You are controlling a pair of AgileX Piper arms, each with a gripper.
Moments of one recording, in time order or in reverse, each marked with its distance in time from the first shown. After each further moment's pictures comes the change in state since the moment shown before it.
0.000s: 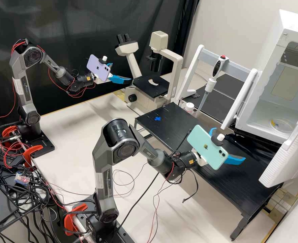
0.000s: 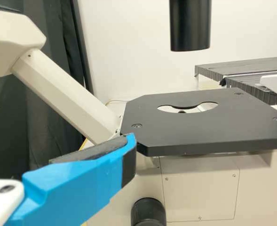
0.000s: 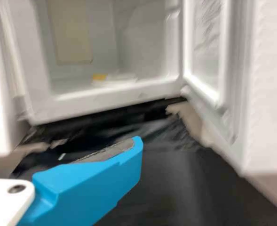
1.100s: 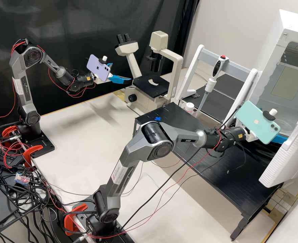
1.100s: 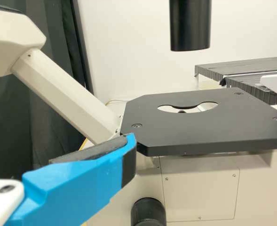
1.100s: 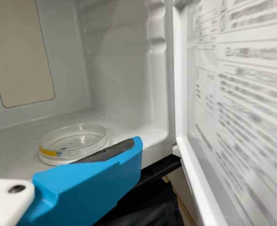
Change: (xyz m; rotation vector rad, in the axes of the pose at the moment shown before) left arm 0.000 0.000 0.000 0.000 0.000 0.000; right arm 0.175 0.038 -0.033 0.026 -0.076 -0.006
